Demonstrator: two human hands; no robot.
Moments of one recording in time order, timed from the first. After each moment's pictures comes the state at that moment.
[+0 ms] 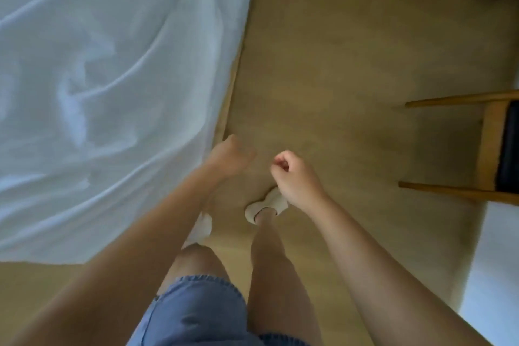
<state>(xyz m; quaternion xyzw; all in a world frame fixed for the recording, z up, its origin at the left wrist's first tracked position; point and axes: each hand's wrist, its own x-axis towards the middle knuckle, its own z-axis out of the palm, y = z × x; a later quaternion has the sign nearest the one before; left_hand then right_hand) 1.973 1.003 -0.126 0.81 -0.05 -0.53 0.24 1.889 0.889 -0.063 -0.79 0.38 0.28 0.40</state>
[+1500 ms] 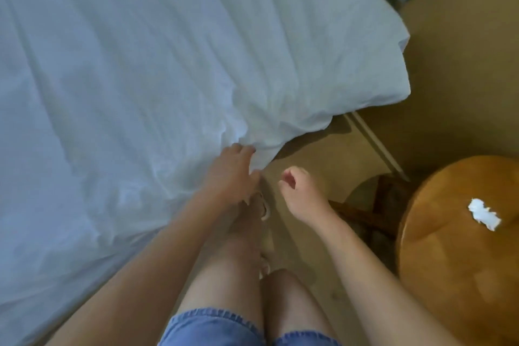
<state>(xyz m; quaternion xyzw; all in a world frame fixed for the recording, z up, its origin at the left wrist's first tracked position) 2.839 0.436 -0.099 0.93 0.10 -0.20 0.28 2.853 0.272 -0.080 -0.89 0.01 0.34 0.31</state>
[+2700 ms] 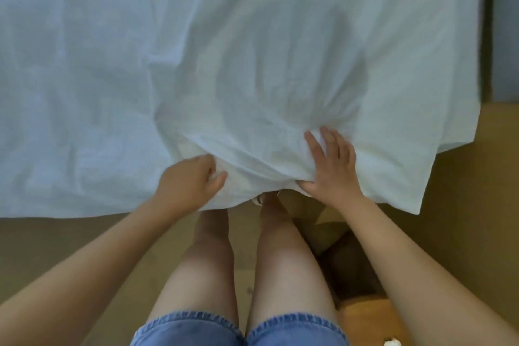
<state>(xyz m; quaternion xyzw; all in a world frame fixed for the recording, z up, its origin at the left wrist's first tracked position) 2.942 0.414 -0.125 0.85 0.35 -0.26 0.31 3.141 0.217 -0.151 -0.85 -0.43 0.30 -0.05</state>
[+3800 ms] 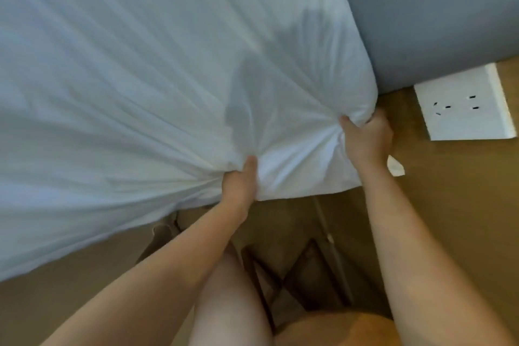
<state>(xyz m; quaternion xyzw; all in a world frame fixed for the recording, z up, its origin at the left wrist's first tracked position) 3.213 0.200 -0.121 0.40 0.63 -0.11 0.66 3.373 0.079 -0.095 -0.95 0.07 0.15 0.28</state>
